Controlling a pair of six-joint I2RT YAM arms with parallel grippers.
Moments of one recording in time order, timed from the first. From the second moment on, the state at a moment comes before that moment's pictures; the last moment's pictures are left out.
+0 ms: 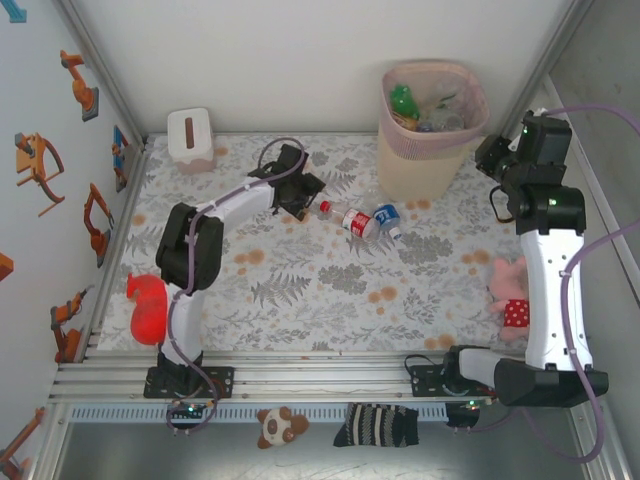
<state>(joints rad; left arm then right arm) -0.59 2.12 1.65 -0.47 0.14 -1.38 -0.02 1.21 1.59 -0.84 0.01 0.48</state>
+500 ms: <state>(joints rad) -0.58 2.31 1.77 -0.44 0.26 -1.54 -0.02 1.18 1.57 -0.86 0.04 0.45</state>
